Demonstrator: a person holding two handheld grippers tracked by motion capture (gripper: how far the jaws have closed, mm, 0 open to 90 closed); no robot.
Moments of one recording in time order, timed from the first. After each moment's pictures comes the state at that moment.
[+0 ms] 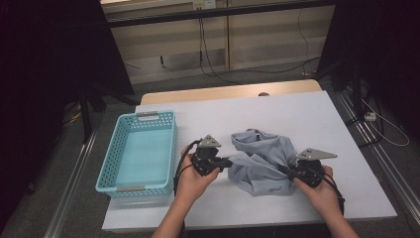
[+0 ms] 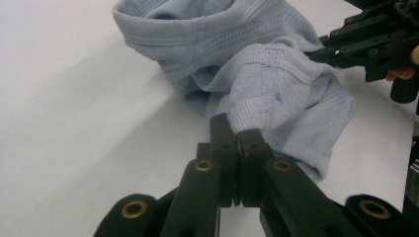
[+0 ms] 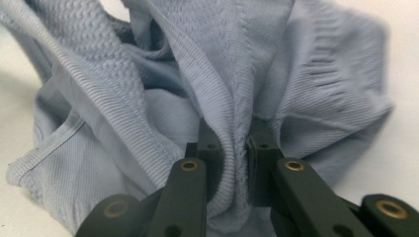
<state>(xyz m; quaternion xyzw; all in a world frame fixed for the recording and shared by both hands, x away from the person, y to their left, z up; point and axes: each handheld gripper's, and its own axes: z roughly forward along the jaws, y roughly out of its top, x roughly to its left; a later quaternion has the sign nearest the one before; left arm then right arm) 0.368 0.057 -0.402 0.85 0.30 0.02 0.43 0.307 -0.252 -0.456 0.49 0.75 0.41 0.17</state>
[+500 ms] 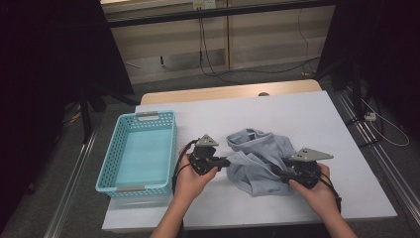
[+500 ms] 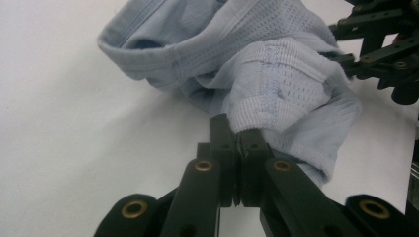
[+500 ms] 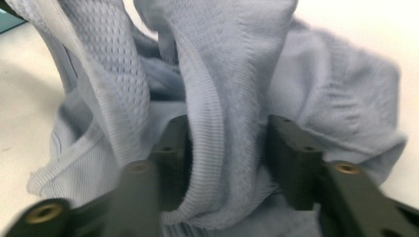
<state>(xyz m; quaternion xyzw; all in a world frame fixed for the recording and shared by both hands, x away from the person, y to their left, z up) 0.372 0.064 -0.403 0.85 0.31 0.01 0.43 0.306 -0.241 -0.445 0.45 0.76 0.42 0.20</state>
